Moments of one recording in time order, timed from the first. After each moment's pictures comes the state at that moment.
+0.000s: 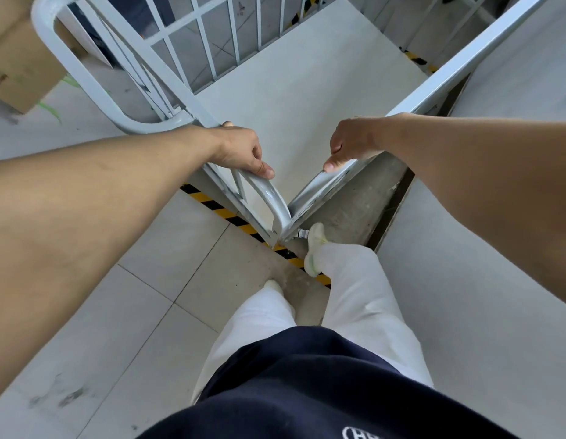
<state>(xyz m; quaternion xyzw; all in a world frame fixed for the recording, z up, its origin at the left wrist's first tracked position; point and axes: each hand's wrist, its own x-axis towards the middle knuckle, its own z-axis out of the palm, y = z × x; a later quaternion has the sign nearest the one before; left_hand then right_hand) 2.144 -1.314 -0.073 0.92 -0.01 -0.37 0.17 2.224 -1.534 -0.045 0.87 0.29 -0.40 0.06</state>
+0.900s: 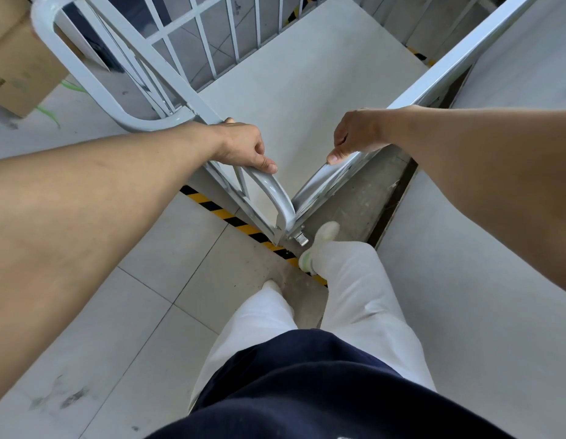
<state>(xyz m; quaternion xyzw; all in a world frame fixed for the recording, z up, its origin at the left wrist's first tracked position) 2.156 -1.333 -0.073 0.92 -0.01 -0.36 0.15 2.239 -1.560 -0.052 0.88 0.28 -0.39 -0.01</state>
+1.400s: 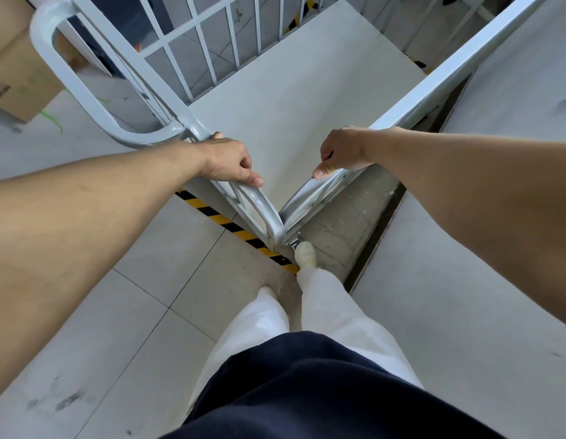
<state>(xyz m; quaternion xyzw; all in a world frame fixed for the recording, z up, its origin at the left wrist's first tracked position) 2.158 -1.338 -0.072 0.92 0.01 -0.37 0.14 2.243 -1.566 -0.054 0.88 0.28 -0.39 -0.02</state>
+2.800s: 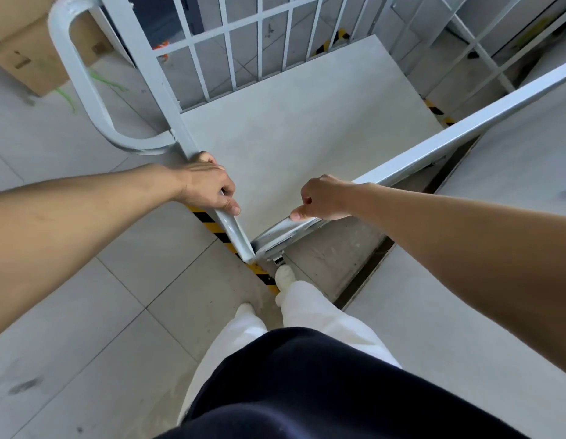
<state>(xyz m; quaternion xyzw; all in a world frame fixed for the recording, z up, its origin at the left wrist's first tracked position) 2.175 -1.291 -0.106 0.93 -0.07 -0.33 0.10 2.261 -1.533 -0.058 0.84 0.35 -0.41 0.04</state>
